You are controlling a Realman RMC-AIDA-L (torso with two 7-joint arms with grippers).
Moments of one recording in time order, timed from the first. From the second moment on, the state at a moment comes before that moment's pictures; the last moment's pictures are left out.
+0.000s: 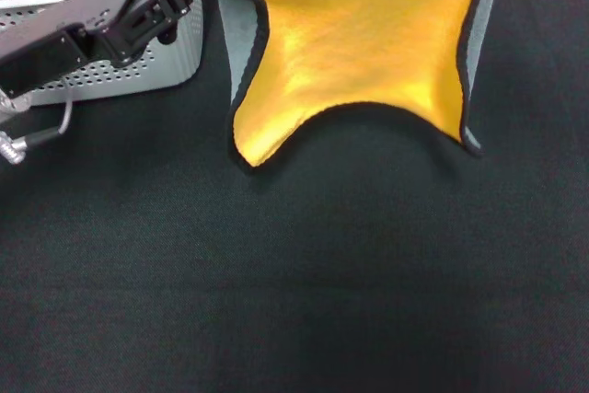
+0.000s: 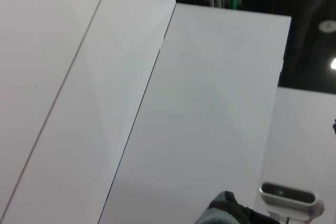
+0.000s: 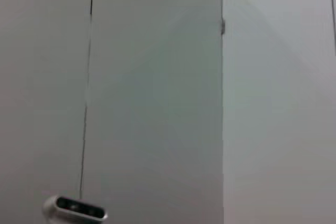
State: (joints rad) left arm -0.54 -1.97 0.79 0.42 1.36 1.91 -1.38; right arm 0.39 2.01 -1.02 -1.15 1.95 1.58 -1.65
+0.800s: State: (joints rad) left arm -0.22 -1.82 0.98 0.66 1.31 2.03 -1.59; right arm 0.22 2.00 -1.22 -1.06 1.99 1.75 -1.59
